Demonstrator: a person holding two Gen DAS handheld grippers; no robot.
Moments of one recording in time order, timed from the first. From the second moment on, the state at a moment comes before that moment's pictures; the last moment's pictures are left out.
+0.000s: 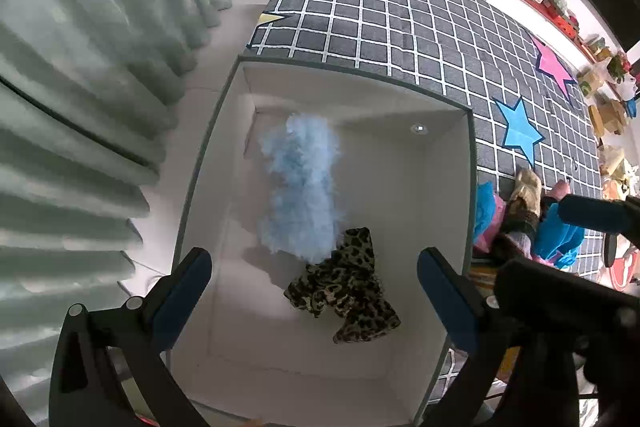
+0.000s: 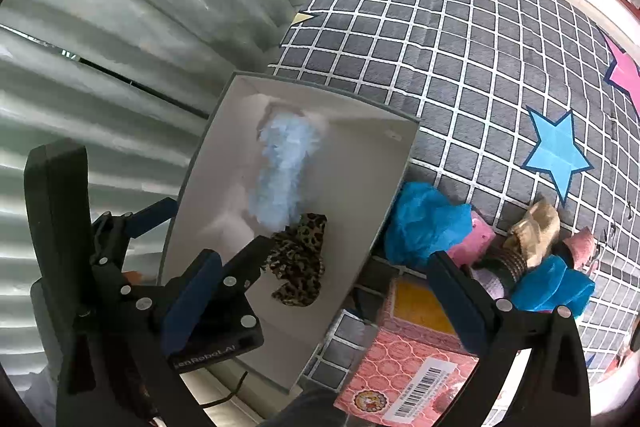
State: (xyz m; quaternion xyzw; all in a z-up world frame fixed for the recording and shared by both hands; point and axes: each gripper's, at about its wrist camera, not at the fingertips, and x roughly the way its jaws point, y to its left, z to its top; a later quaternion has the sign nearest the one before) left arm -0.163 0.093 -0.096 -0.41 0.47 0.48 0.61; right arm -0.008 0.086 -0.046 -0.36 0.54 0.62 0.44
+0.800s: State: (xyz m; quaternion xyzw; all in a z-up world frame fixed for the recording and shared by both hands) left arm -0.075 0.094 -0.053 -0.44 0.47 0.39 0.66; right arm 0.204 0.017 -0.082 -0.26 0.64 0.47 0.56
